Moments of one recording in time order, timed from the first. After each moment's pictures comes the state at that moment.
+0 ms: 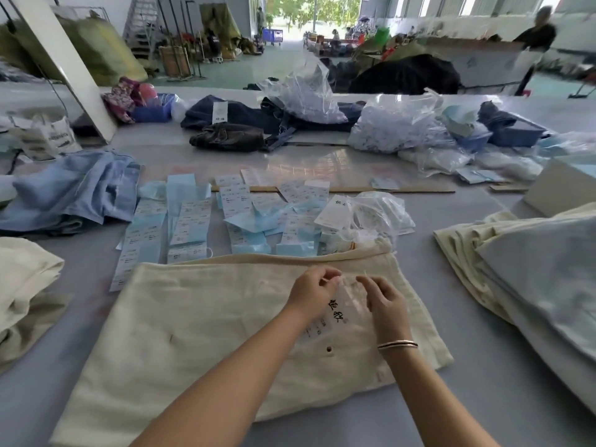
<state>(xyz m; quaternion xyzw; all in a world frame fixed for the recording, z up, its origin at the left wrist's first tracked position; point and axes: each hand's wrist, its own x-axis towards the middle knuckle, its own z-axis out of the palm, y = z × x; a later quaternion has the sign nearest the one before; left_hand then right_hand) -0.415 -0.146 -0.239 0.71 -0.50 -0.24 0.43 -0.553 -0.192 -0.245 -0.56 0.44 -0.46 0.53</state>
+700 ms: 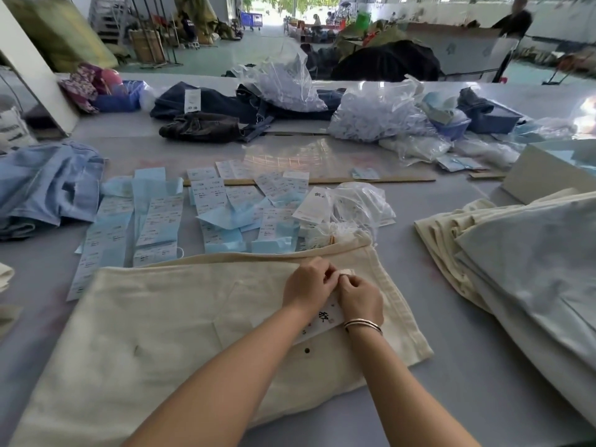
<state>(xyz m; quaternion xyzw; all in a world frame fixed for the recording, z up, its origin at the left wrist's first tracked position) -0.439 -0.187 -0.254 0.73 -0.57 -0.09 0.37 -0.539 -0.215 -0.257 -0.62 0.64 -0.28 0.35</state>
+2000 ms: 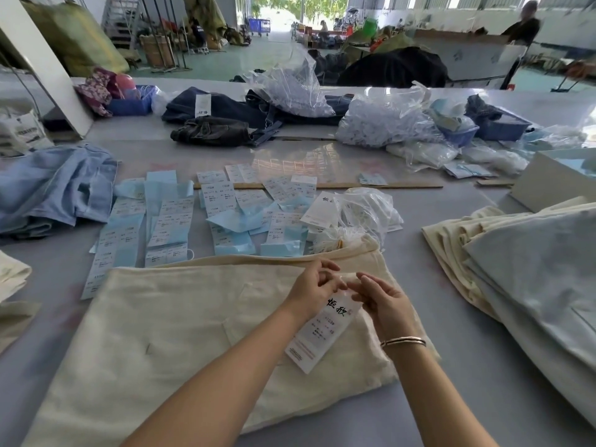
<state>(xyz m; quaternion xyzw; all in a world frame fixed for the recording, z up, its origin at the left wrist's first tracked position) -0.426 -0.166 -0.245 0.59 -0.47 -0.39 0.53 -0.574 -0.211 -0.240 -0.40 0.38 -0.43 0.71</state>
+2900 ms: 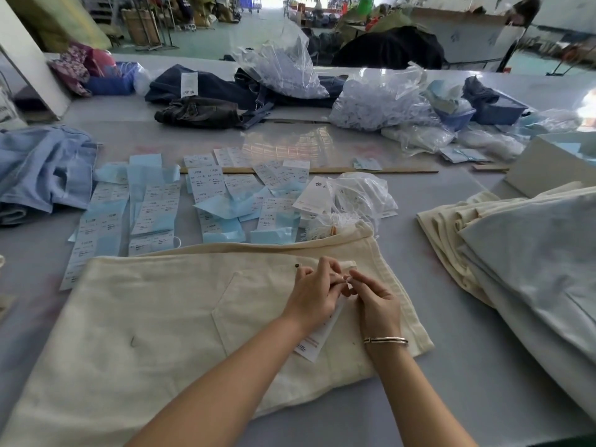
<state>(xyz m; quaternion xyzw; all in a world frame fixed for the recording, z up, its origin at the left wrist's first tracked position) -0.446 -0.167 -0.273 0.65 -0.64 -0.13 0.40 -0.570 -0.203 -0.270 -0.41 0.39 -0.49 0.66</state>
